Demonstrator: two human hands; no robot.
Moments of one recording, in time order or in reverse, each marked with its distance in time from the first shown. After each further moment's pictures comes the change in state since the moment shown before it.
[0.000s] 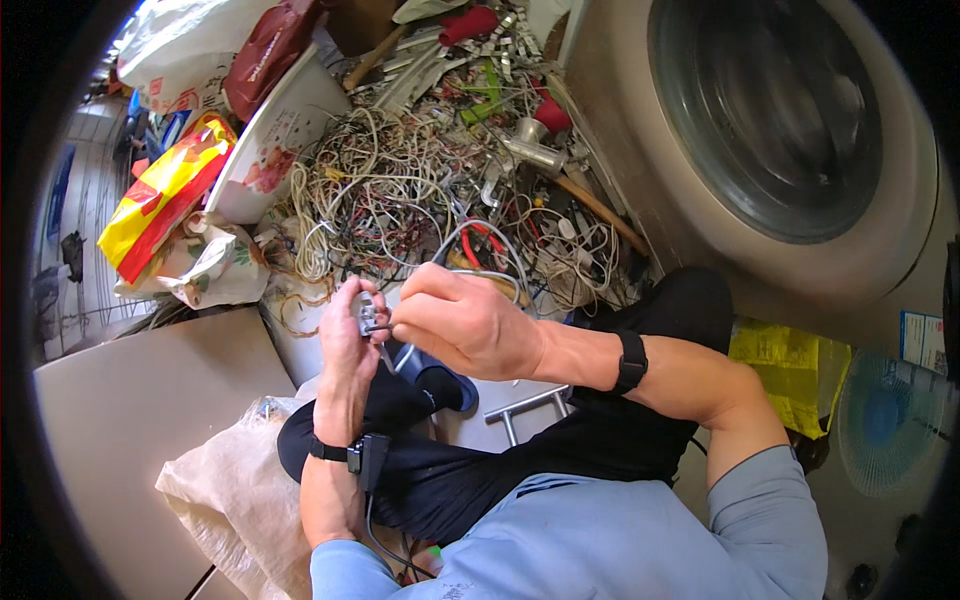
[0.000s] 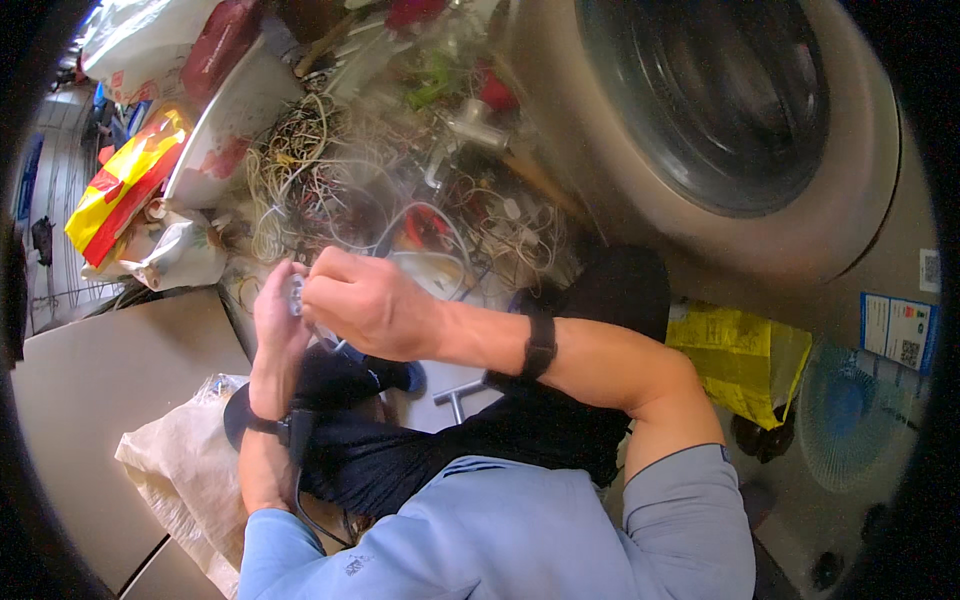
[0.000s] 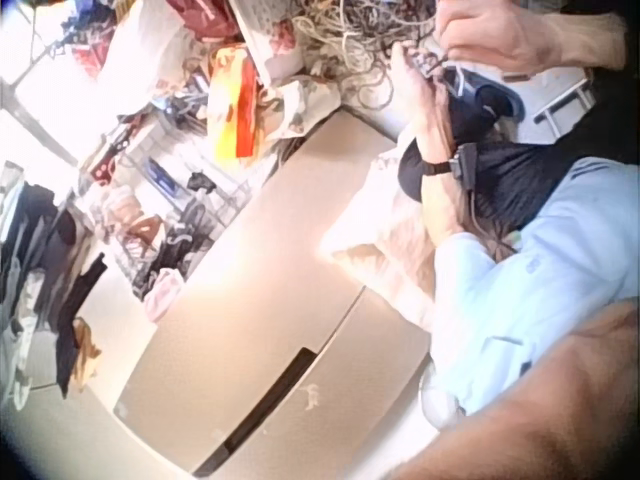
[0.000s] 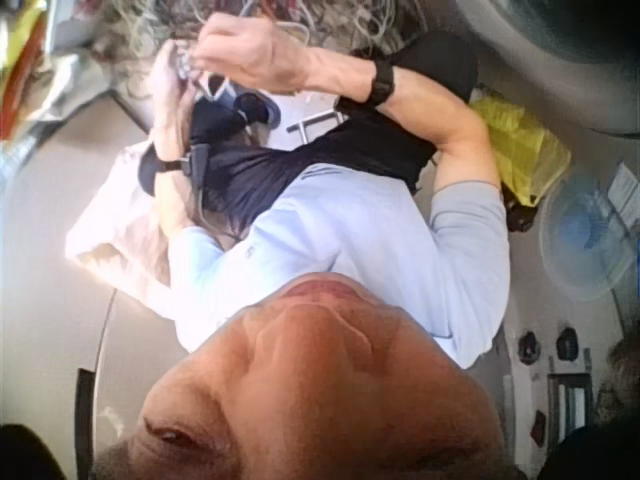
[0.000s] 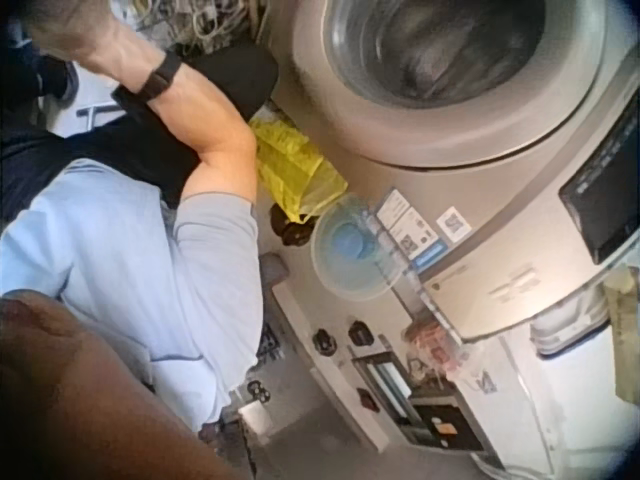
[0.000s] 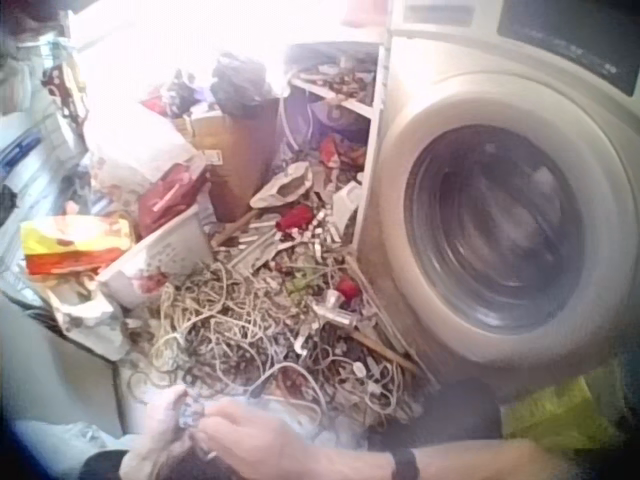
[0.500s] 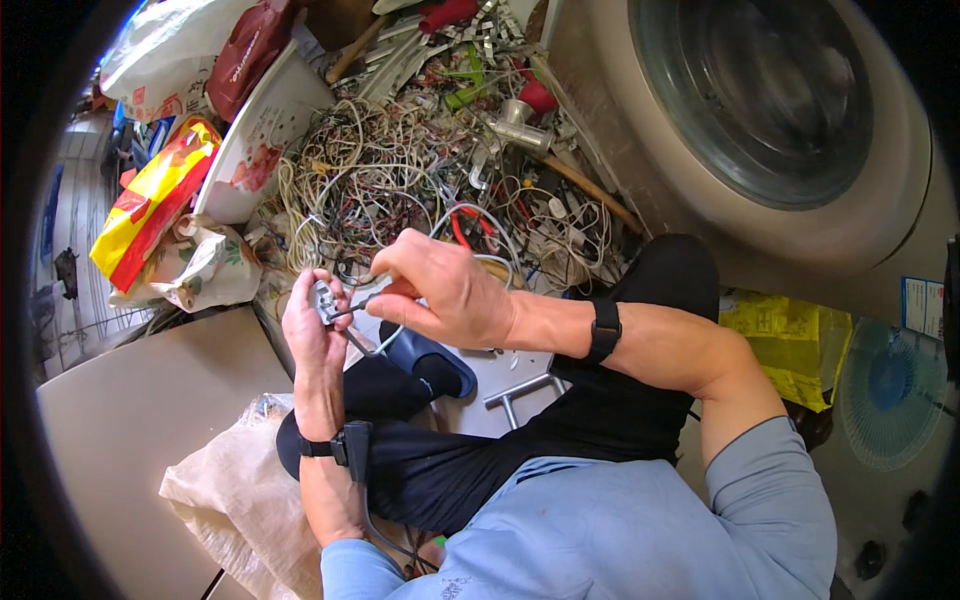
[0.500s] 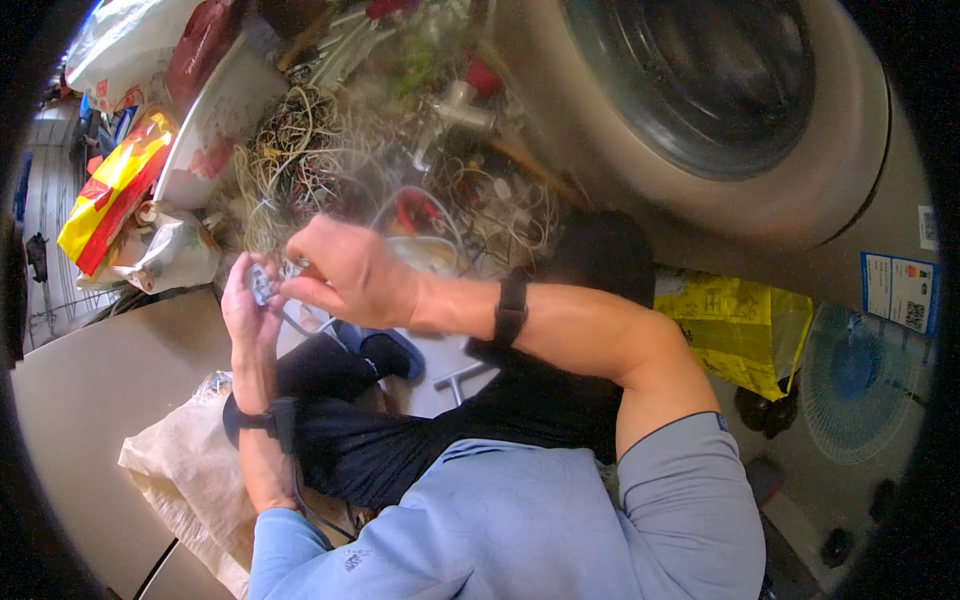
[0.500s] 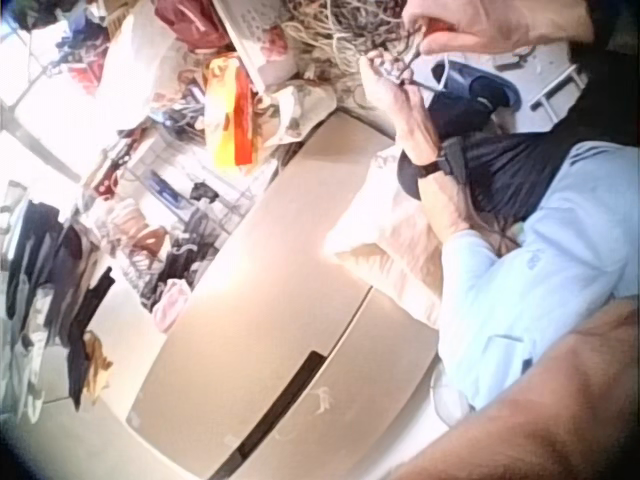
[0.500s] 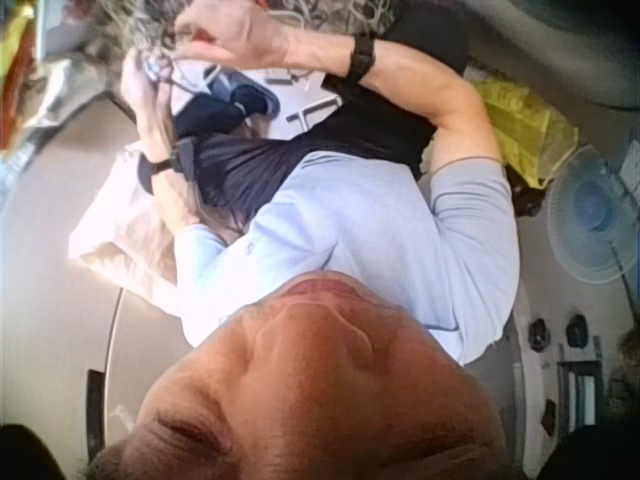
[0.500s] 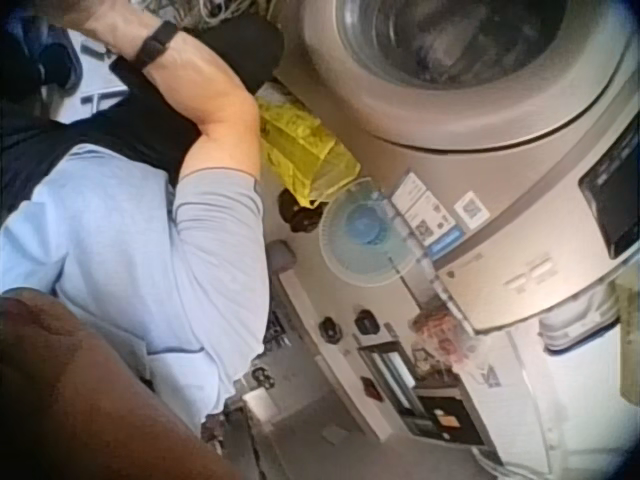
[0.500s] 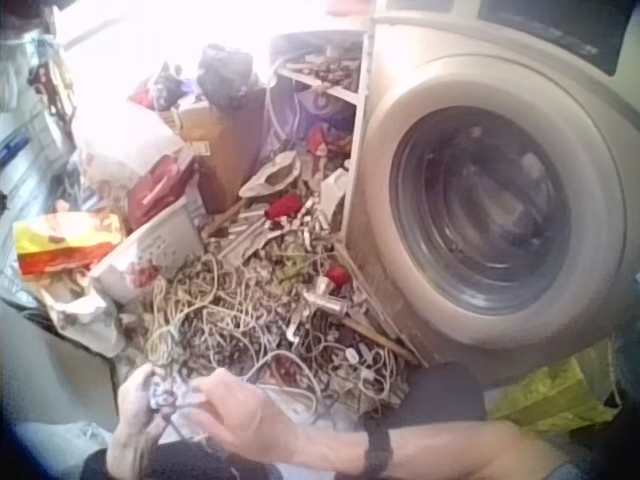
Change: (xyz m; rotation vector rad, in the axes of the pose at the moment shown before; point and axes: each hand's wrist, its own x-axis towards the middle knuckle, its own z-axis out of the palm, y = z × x) left_hand 0.002 0.024 -0.025 -0.087 0.002 0.113; right_hand -0.001 0.015 0.015 -0.060 0.072 0.099
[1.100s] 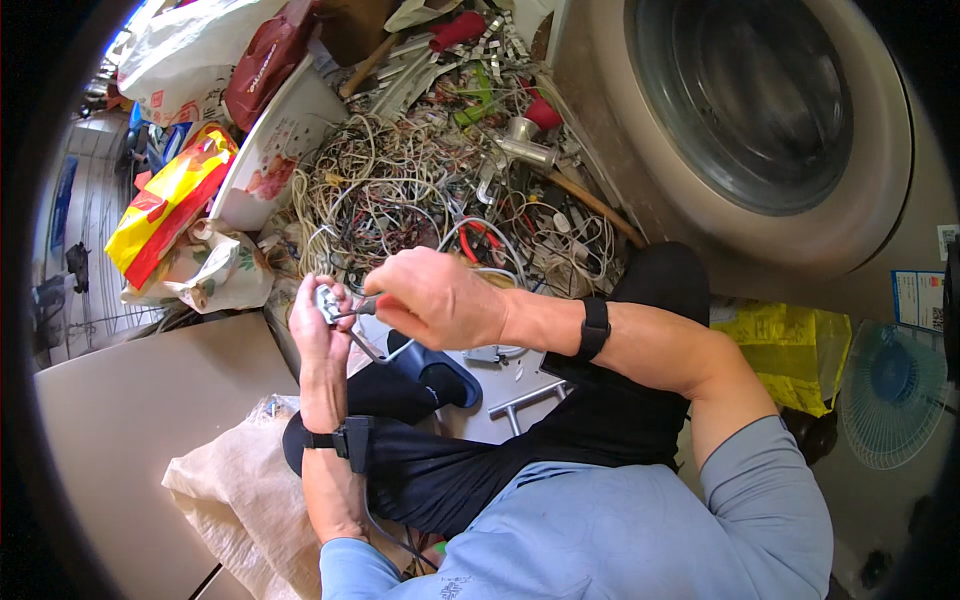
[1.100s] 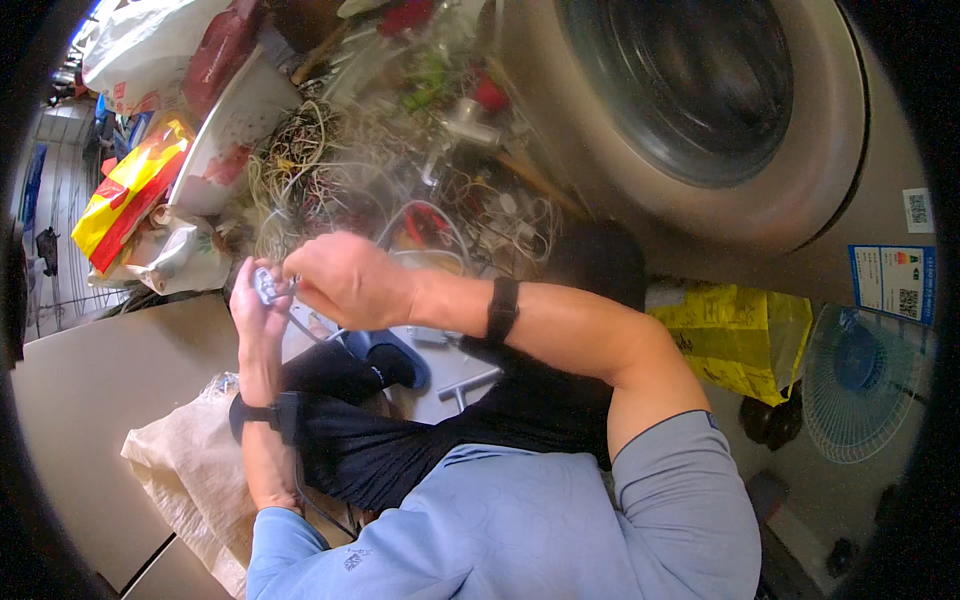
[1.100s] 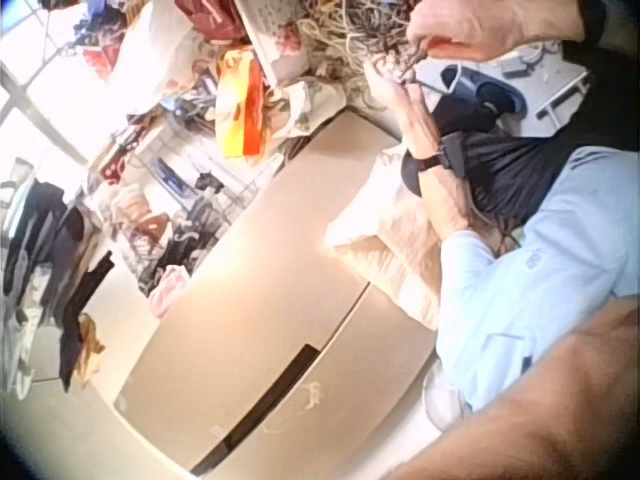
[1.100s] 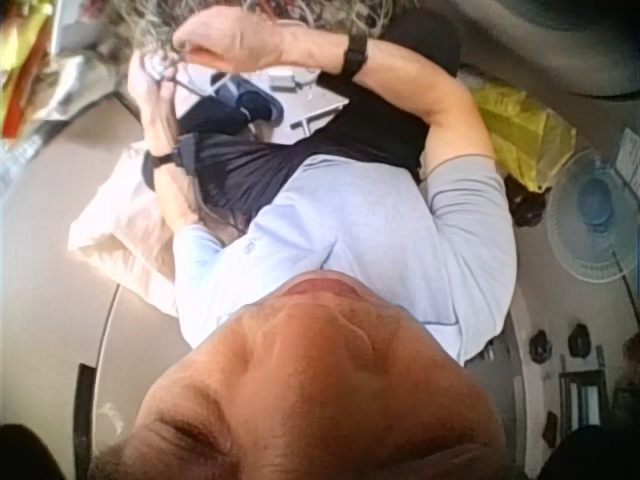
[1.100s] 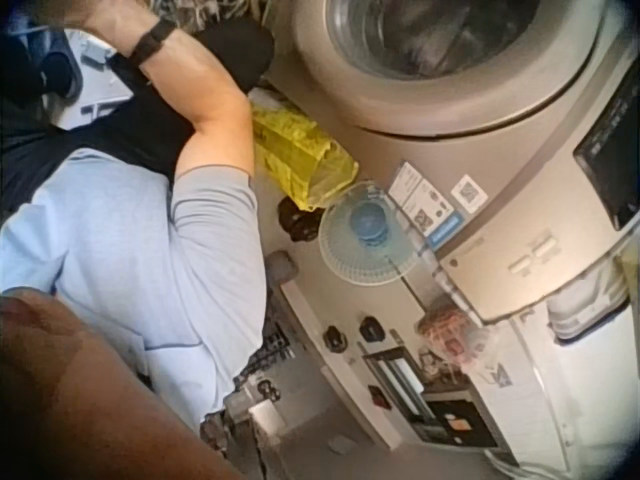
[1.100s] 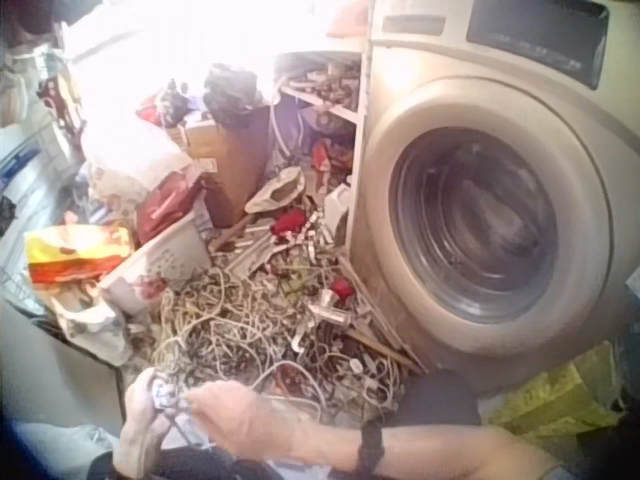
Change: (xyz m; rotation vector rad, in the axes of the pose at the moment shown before) left_hand 0.010 0.005 -0.006 -0.028 0.056 -0.033; right_hand 0.007 0.006 0.010 -0.047 -0.020 -0.186
